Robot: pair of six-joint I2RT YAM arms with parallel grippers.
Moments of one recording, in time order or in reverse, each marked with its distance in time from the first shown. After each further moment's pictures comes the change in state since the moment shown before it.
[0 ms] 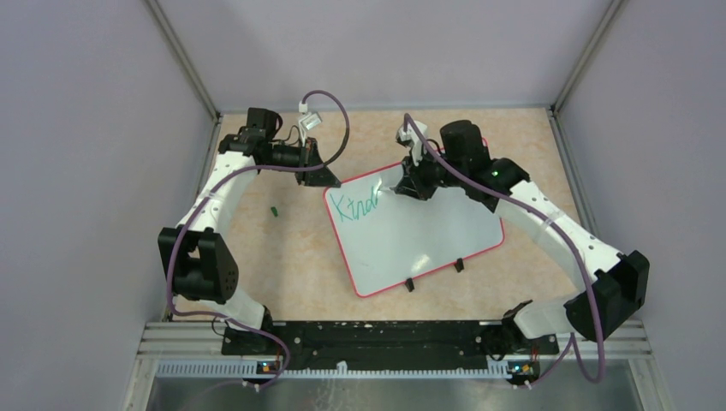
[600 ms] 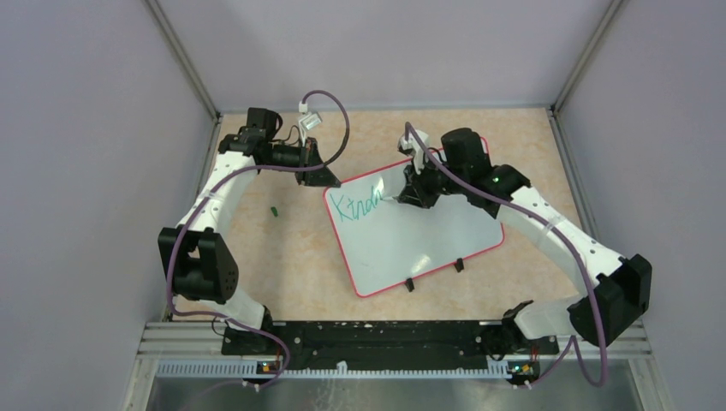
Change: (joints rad) left arm 0.000 0.000 0.000 0.001 -0.003 0.000; right arm -0.001 -0.029 -0.063 -0.002 -0.013 0.000
